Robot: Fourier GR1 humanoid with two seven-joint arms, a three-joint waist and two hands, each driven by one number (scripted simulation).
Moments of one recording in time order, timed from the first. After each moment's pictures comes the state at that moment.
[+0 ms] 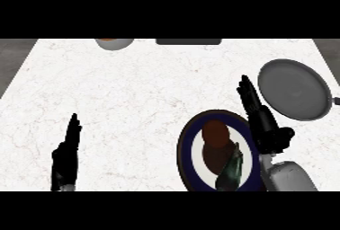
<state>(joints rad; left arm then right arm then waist) 0.07 0.24 -0.18 -1.40 0.06 0.45 -0.06 -0.19 -0.22 0.27 -1.51 -0.13 -0.26 -0.05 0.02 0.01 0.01</state>
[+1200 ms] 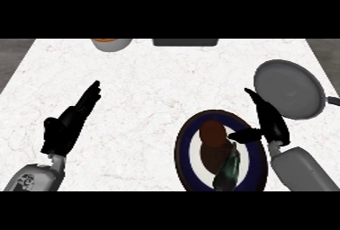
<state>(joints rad) -0.15 0.37 -0.22 -1.56 0.11 0.08 0.15 -0.32 -0.41 0.40 -1.28 0.34 -0.27 0.46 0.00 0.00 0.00</state>
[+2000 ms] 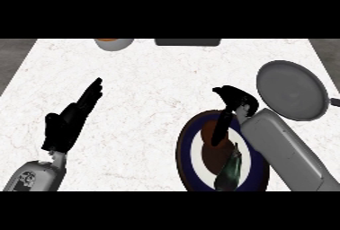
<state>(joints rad) -0.18 0.36 -0.21 -1.56 0.10 0.06 0.18 -0.67 -0.31 0.48 -1.22 0.13 0.36 1.01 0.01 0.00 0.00</state>
